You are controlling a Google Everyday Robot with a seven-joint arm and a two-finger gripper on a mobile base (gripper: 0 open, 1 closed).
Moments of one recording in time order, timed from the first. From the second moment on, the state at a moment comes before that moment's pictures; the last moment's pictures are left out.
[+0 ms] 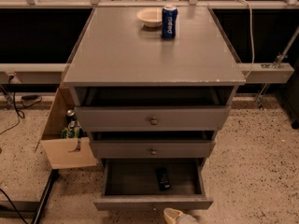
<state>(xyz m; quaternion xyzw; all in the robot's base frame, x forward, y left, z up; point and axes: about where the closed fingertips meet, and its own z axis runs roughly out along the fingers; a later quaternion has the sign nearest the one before) 0.431 -0.090 0.171 -0.17 0.84 0.30 0.42</state>
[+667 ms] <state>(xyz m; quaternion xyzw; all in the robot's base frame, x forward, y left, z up) 0.457 -0.077 0.152 -0.17 0.83 0.31 0.43</state>
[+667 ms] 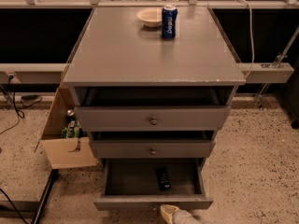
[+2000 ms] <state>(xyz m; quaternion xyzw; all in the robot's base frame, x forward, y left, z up) 0.509 -0.056 0.142 -0.20 0.82 0.31 0.44</state>
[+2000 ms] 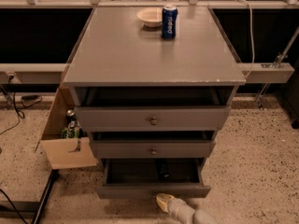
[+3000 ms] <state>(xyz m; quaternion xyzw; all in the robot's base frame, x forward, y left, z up) 0.531 -0.055 0.150 -0.18 0.82 0.27 0.47</state>
